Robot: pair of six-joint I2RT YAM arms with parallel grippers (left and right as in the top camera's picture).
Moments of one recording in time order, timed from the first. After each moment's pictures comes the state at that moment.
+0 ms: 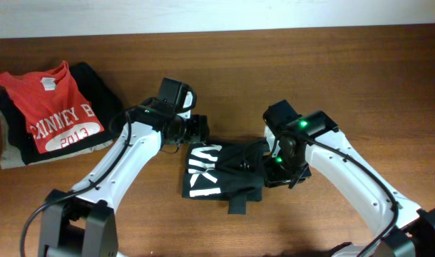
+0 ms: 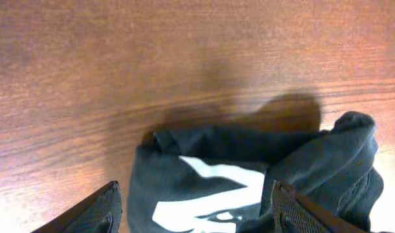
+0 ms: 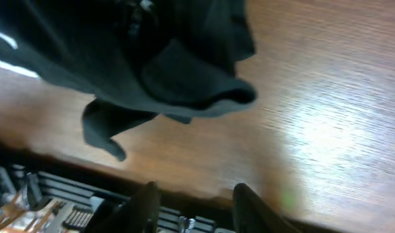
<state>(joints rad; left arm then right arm) -0.36 1.68 1.22 -0.69 0.20 -0.34 0.43 1.53 1.19 -1.29 -0.23 0.25</state>
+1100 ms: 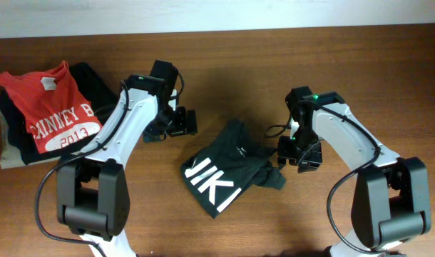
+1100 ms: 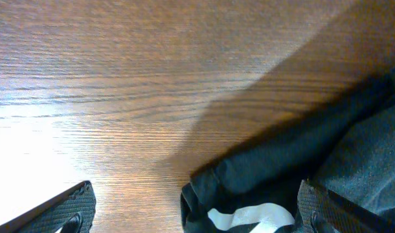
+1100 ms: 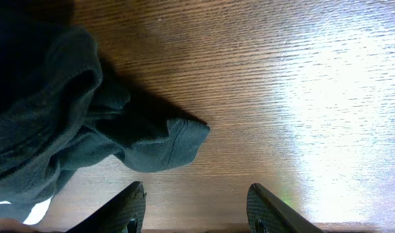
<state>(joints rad) -0.26 1.93 1.53 -1.11 0.13 -0.36 0.19 1.79 1.24 -1.22 -0.17 0.36</state>
